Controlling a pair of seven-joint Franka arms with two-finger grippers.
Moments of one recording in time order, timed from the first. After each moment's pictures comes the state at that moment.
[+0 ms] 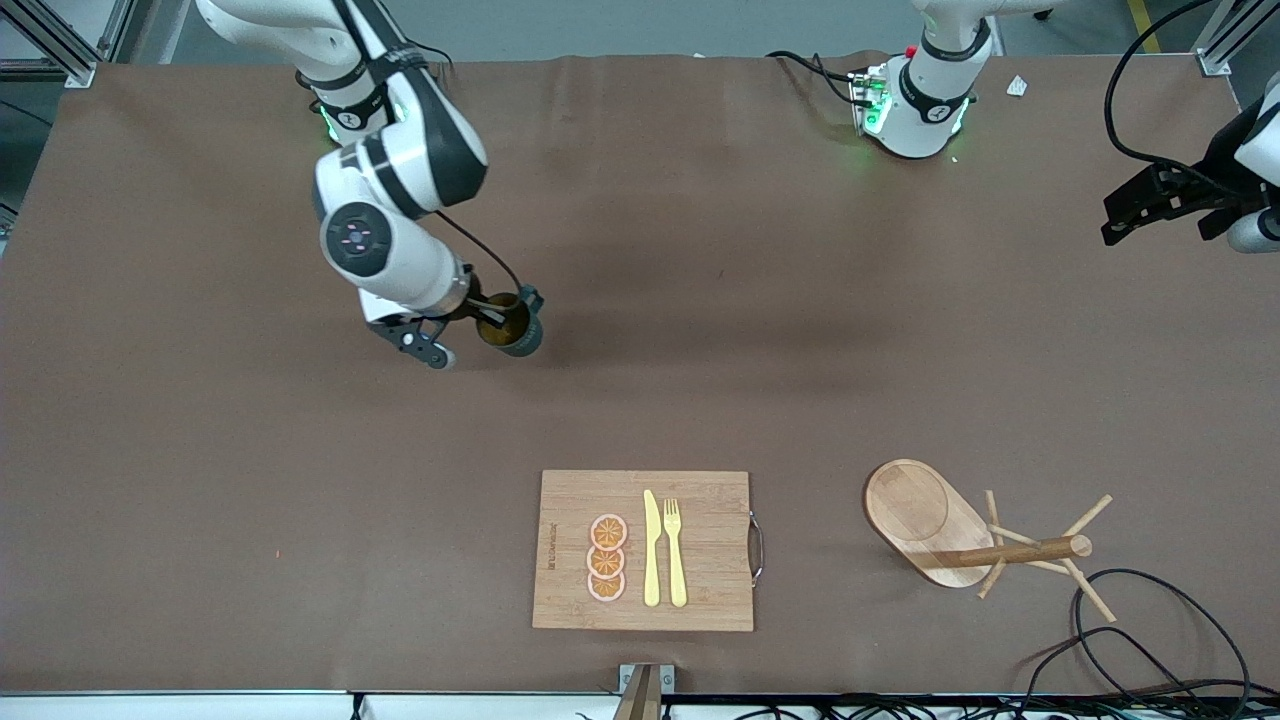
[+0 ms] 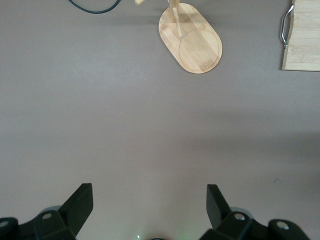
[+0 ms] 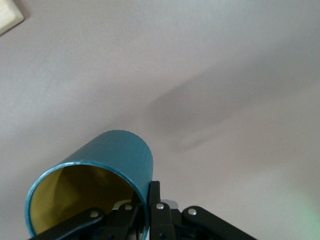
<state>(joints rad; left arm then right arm) 0.04 -0.06 -0.10 -1.57 0.03 1.51 -0.07 0.52 0.18 -0.08 -2.05 0.23 2.06 0.72</state>
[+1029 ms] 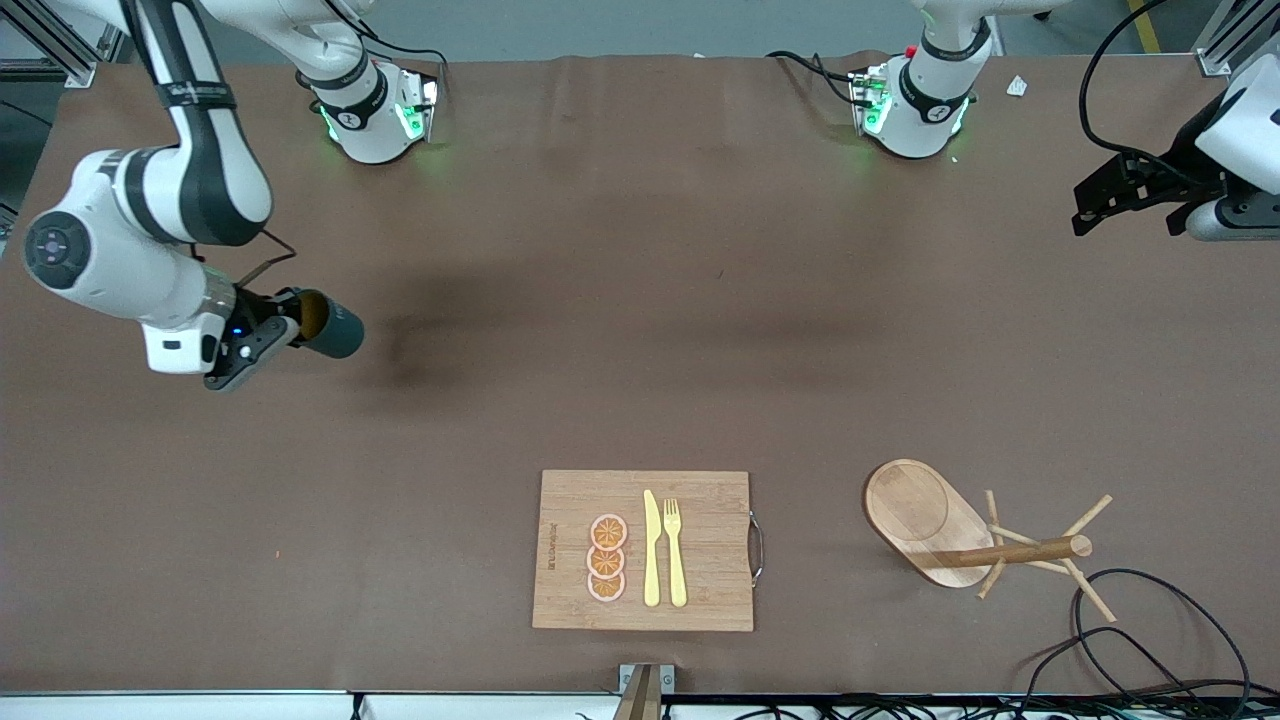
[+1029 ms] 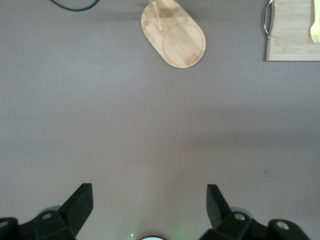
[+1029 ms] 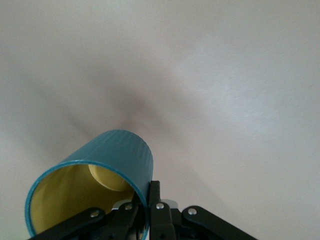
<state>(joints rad) 0.00 -0.08 -0.10 -1.60 0.00 1.51 -0.07 0.04 0.09 -0.09 -2.15 0.09 2.14 -0.94</state>
